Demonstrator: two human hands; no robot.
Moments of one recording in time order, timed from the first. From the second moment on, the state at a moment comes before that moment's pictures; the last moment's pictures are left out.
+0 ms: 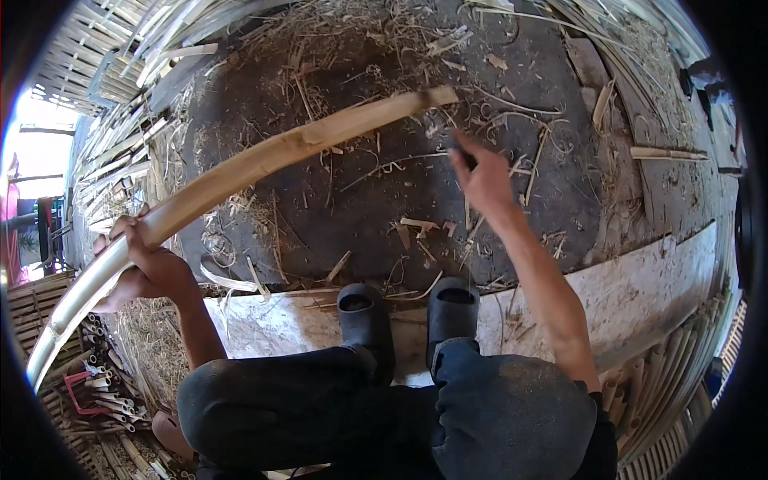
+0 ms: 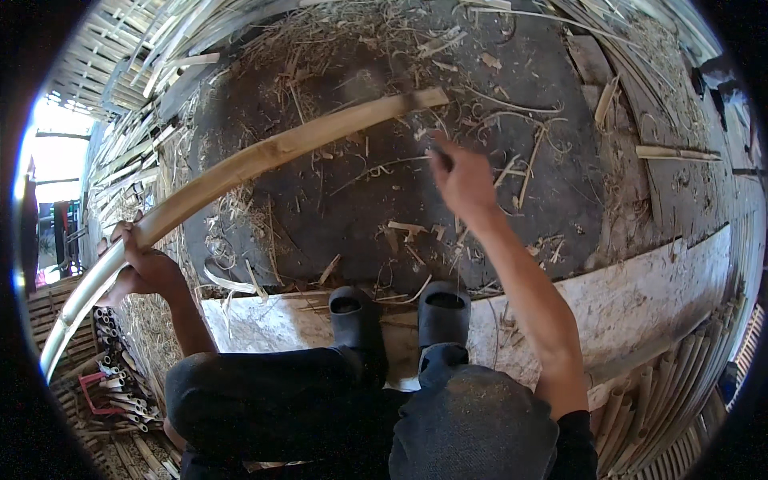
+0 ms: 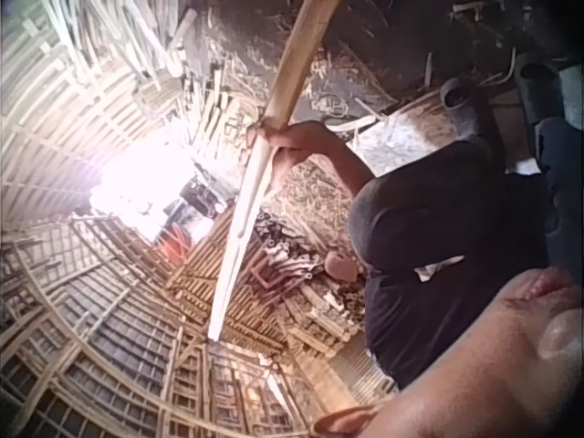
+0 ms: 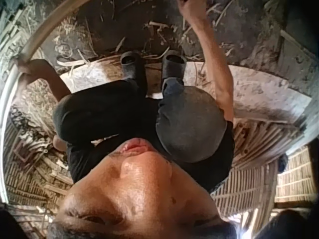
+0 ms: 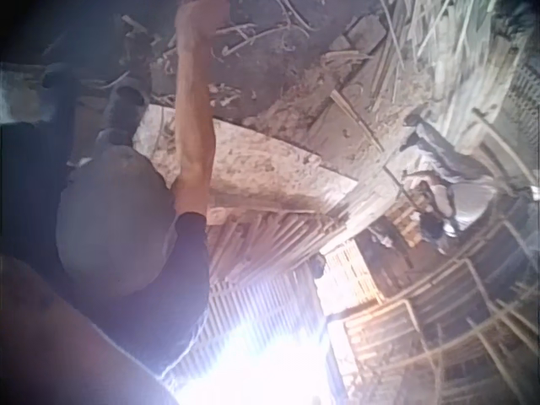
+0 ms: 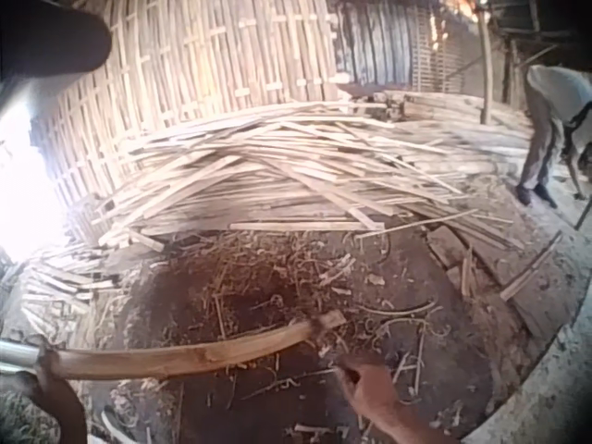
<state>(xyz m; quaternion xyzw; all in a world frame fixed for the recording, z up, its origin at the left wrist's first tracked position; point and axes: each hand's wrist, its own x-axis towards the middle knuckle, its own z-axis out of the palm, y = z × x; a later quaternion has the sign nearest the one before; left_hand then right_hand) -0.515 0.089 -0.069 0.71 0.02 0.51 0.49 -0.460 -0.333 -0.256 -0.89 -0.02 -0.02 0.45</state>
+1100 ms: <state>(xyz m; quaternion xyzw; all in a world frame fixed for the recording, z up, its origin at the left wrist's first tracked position) -0.512 0.144 -0.104 0.69 0.06 0.54 0.47 -0.493 -0.435 -0.285 -0.93 0.02 0.07 0.36</state>
